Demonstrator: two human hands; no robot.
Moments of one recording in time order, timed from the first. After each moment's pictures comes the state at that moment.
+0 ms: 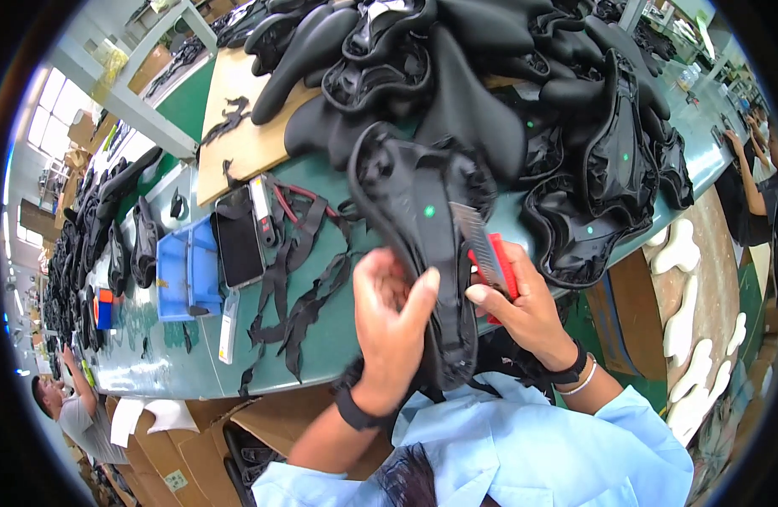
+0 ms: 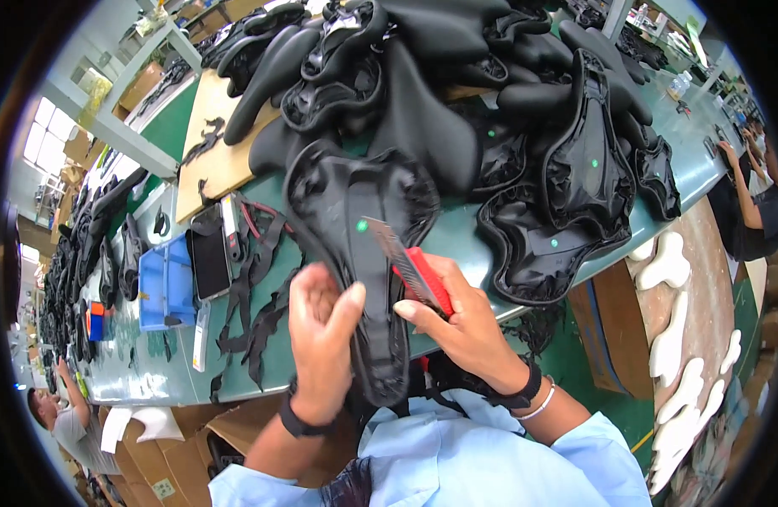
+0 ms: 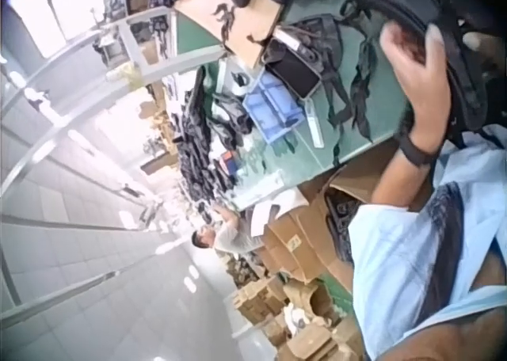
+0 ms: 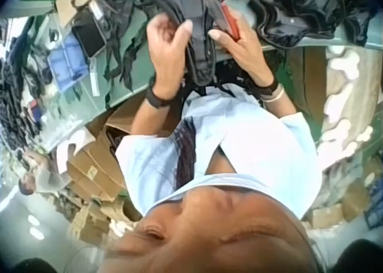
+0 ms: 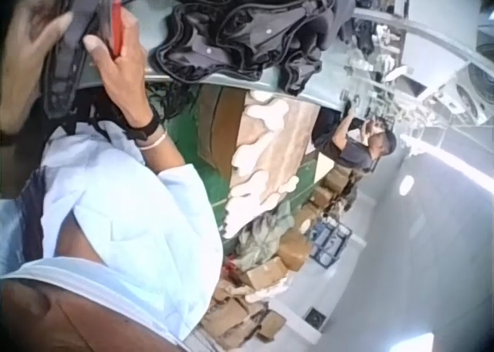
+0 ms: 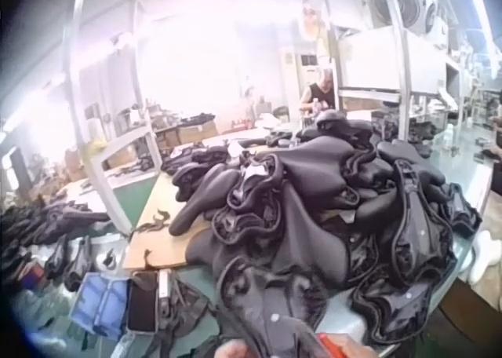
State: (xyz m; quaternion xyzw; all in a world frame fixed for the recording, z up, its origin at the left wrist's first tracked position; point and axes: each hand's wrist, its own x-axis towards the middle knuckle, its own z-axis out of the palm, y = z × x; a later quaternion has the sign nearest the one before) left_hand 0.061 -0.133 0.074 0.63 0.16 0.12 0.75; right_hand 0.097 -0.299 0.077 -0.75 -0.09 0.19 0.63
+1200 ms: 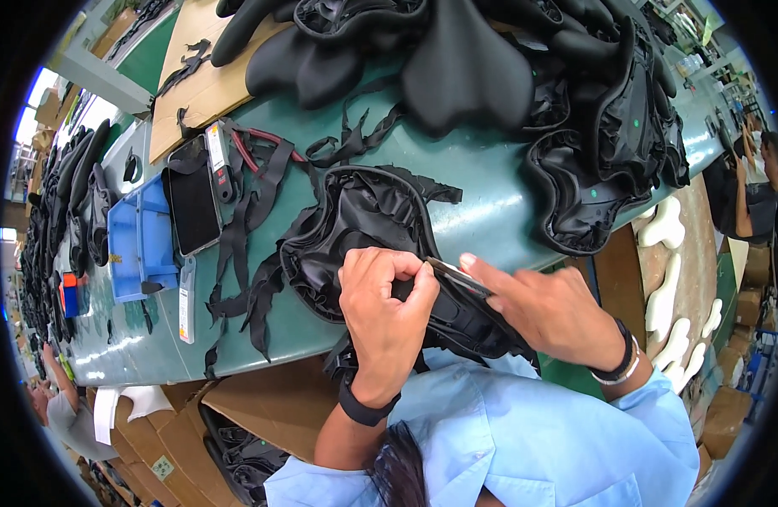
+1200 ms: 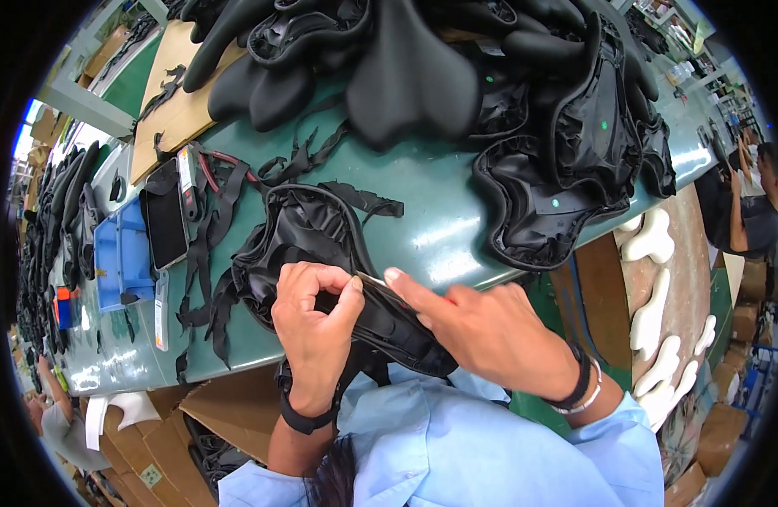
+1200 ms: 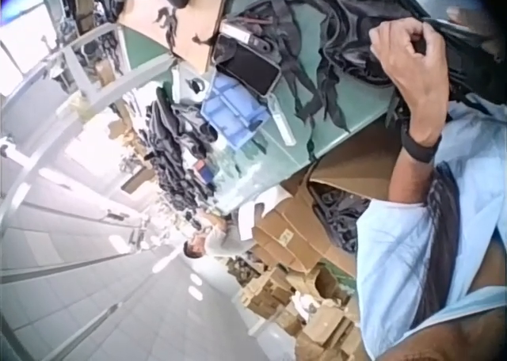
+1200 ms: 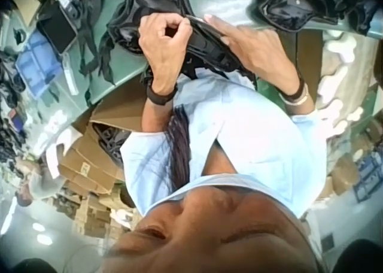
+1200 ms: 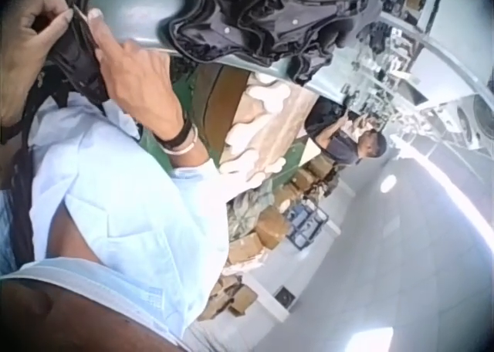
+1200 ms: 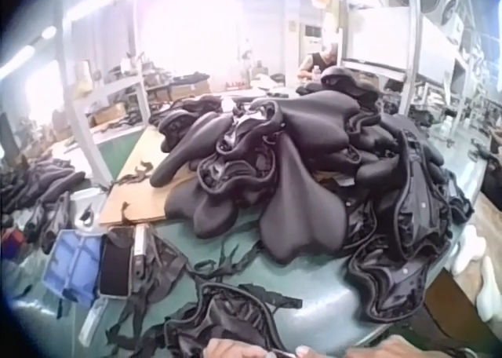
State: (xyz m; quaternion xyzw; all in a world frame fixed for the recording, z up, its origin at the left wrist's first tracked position) left_hand 0.043 -0.135 0.047 0.85 0.12 0.17 0.49; right_hand 0.084 -0.326 0.107 -0.90 -0.37 0.17 0.16
